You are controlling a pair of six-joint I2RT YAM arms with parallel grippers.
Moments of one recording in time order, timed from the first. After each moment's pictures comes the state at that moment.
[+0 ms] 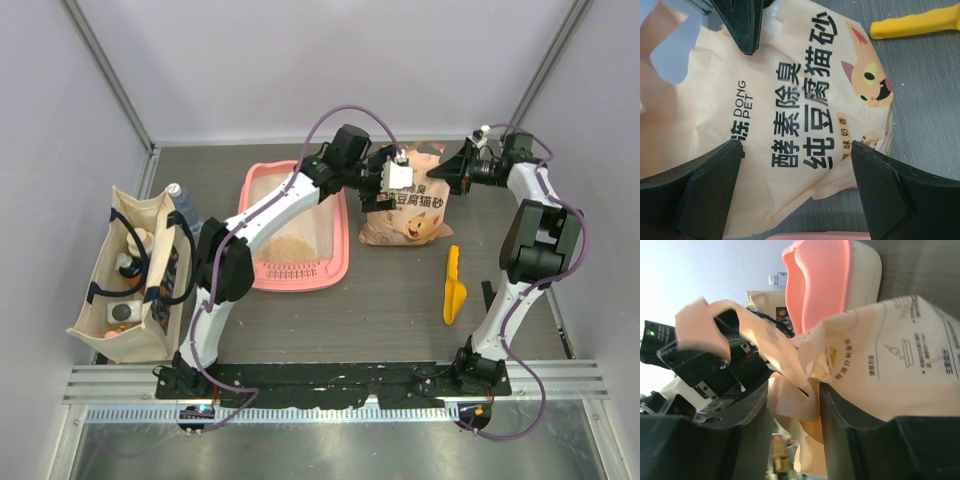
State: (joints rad) left arm -0.73 2.17 2.09 -0.48 0.58 0.90; right arm -0.27 2.03 1.60 -0.61 -1.38 0.40
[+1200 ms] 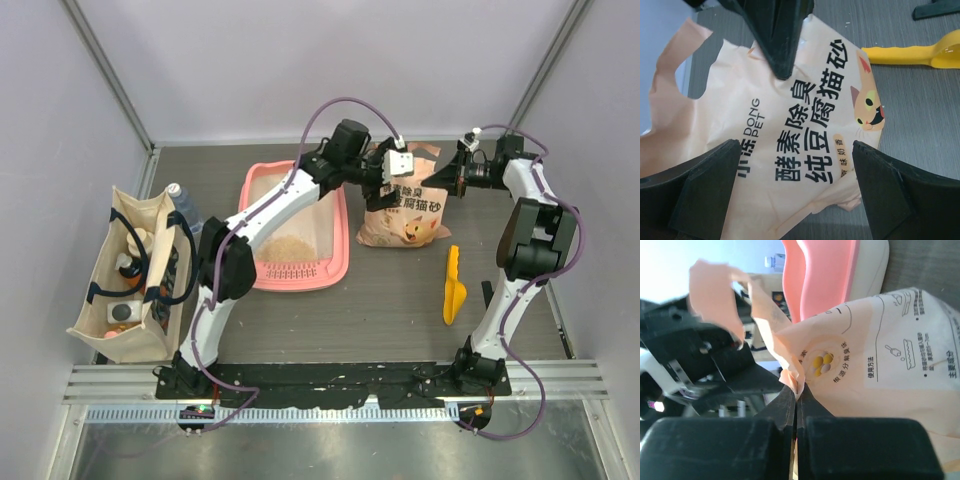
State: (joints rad) left arm -0.72 2.20 2.15 -0.47 0.64 0.66; right arm -0.24 2.05 1.68 -0.85 -1.39 0.08
